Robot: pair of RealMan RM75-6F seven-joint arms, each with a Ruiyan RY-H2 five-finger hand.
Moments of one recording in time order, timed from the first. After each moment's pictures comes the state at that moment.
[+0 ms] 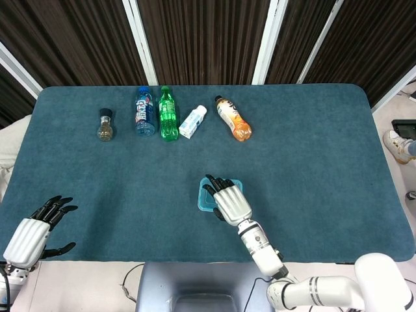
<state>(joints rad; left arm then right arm) -0.17 -1.09 0.04 -1.57 1.70 1.49 -0.14 0.75 -1.78 0.13 -1.54 -1.11 1.18 -0.64</state>
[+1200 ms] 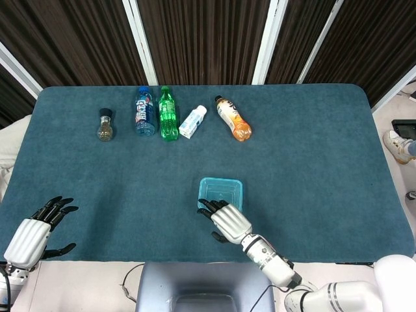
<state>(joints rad) -0.17 -1.09 0.05 -1.57 1.69 1.49 -0.13 0.70 -1.65 0.04 -1.65 -1.23 1.01 -0.47</state>
